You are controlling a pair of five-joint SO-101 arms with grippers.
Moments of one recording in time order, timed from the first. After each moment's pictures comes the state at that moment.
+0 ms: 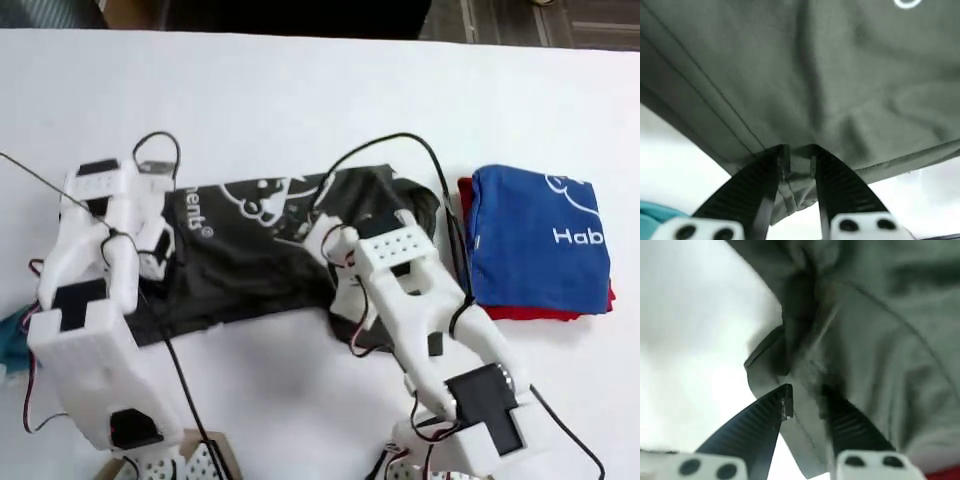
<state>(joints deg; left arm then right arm) -20.4 21.9 9.1 84.3 -17.7 -24.8 -4.4 34.7 71.2 41.8</state>
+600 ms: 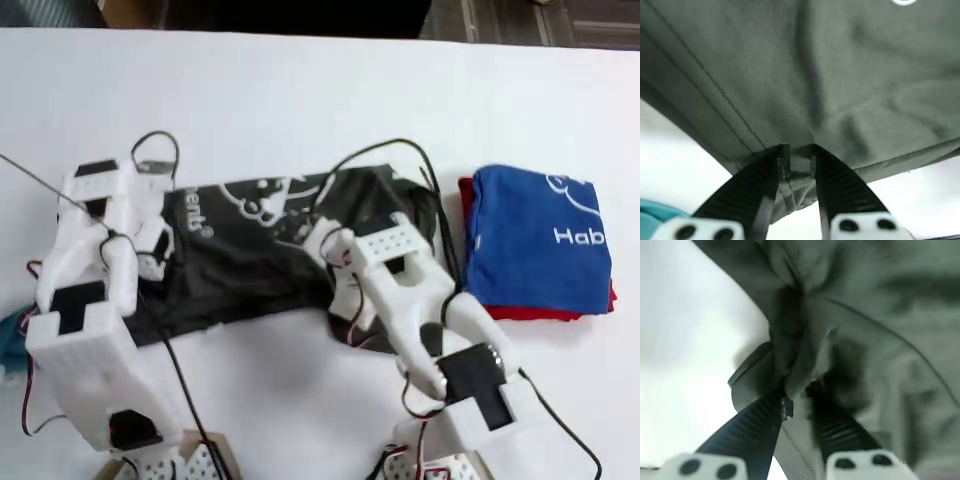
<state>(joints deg) -20.4 21.4 9.5 84.1 -17.7 -24.4 1.4 35.2 67.2 41.8</state>
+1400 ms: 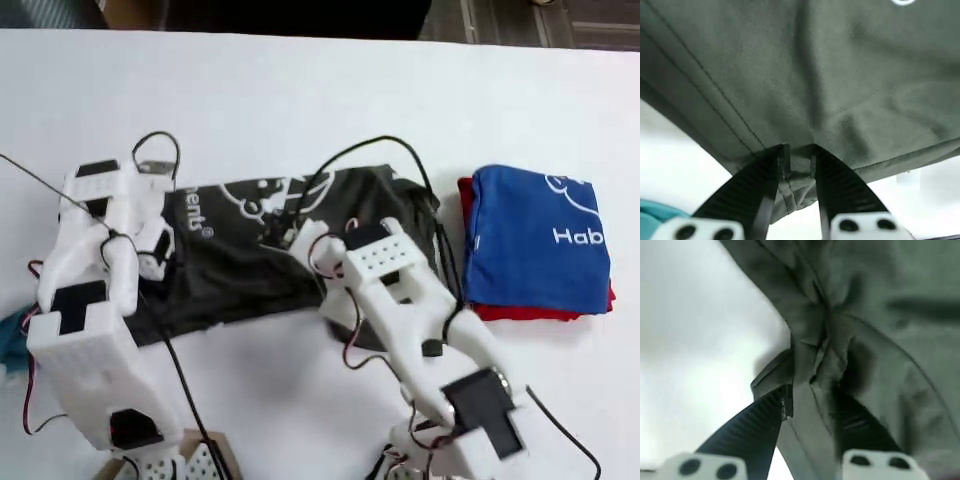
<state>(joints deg) -20.4 21.4 9.5 84.1 -17.7 -28.8 -3.8 36.7 66.5 40.3</state>
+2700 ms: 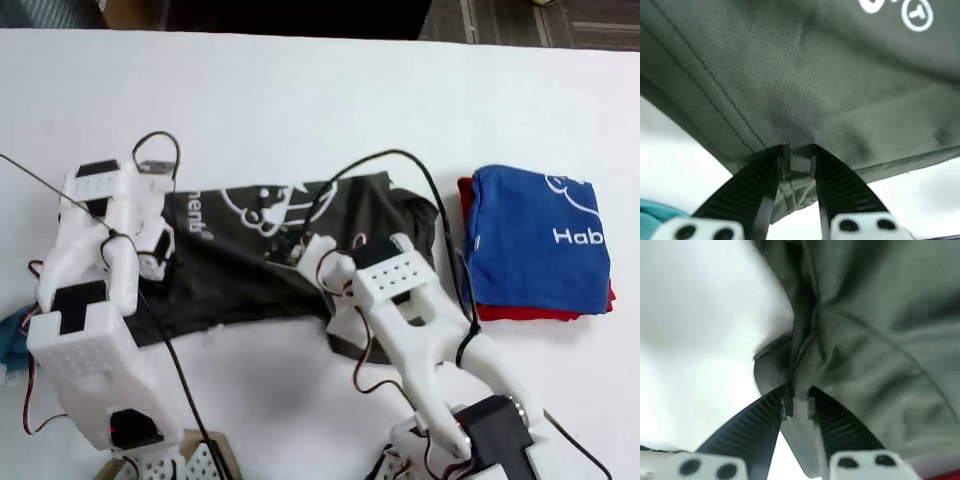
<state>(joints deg) -20.4 21.4 9.5 84.1 -17.7 -28.8 -13.8 44.7 69.5 40.6</state>
